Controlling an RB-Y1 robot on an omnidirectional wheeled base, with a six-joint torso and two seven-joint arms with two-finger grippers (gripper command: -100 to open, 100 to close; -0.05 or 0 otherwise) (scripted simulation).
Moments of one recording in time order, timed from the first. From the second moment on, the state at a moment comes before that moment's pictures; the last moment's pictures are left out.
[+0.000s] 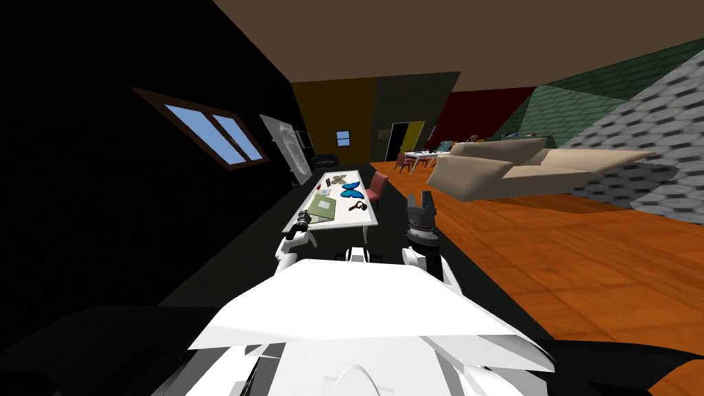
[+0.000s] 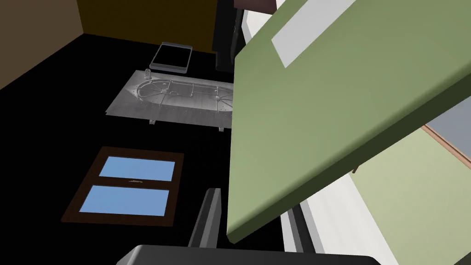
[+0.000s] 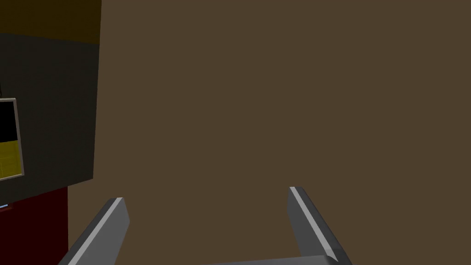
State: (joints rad) left arm 0.12 0.20 0.30 -1.61 0.16 0.14 0.24; right arm 0.48 -0.05 0.01 -2.21 0.09 -0.65 0.02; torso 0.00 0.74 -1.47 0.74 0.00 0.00
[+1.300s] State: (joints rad) left arm -0.12 0.31 0.63 -1.30 0.01 0.13 0.28; right arm 0.48 -0.05 0.01 -2.21 0.09 -0.65 0.02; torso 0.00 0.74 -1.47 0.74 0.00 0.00
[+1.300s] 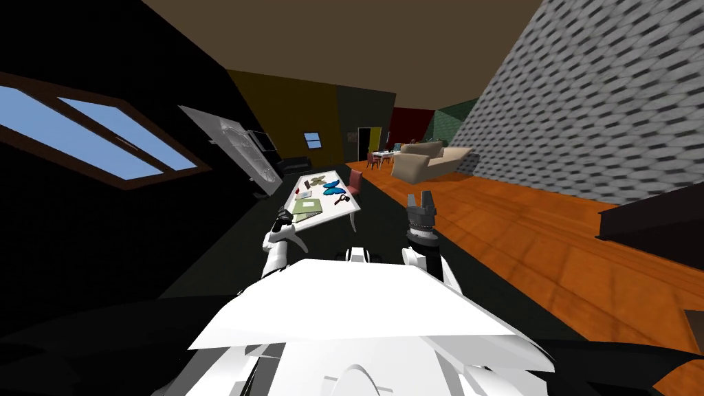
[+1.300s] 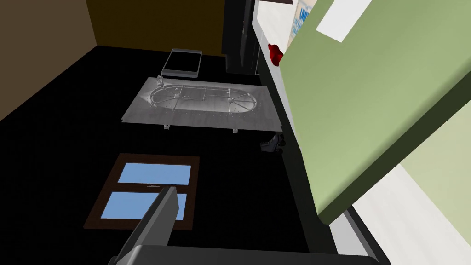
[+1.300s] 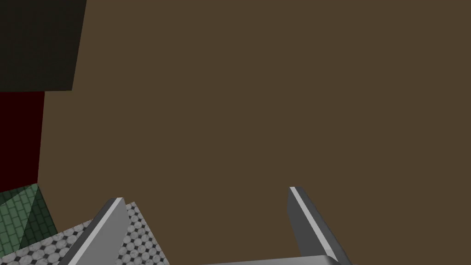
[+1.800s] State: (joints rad) left arm -0.24 0.35 0.78 -1.17 -0.06 0.13 0.27; right arm 0.48 -0.05 0.01 -2.21 0.09 -0.65 0.02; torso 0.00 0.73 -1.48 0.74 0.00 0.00
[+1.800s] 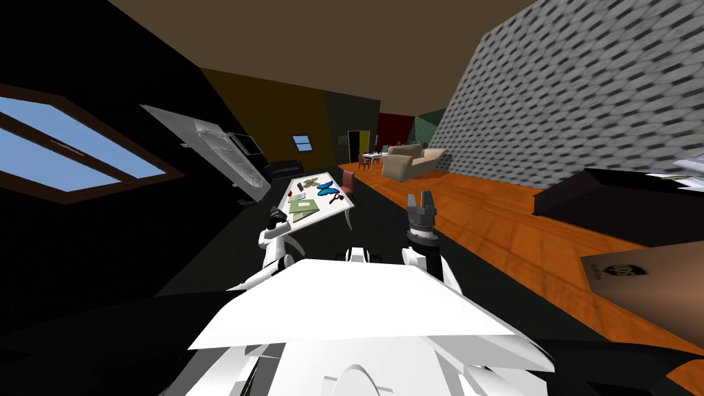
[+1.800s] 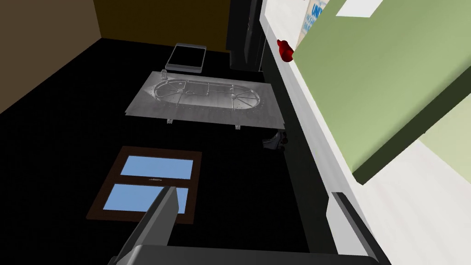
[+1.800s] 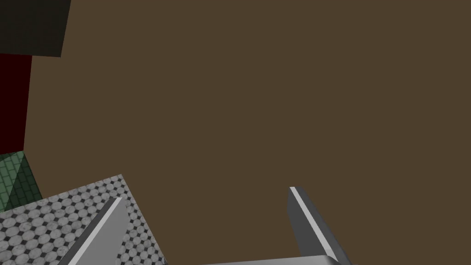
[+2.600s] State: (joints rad) left arm -0.38 0.40 0.97 -1.02 -0.15 0.15 0.27; right arm 0.48 -0.05 0.01 -2.21 0.09 -0.65 0.02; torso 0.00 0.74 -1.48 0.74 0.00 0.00
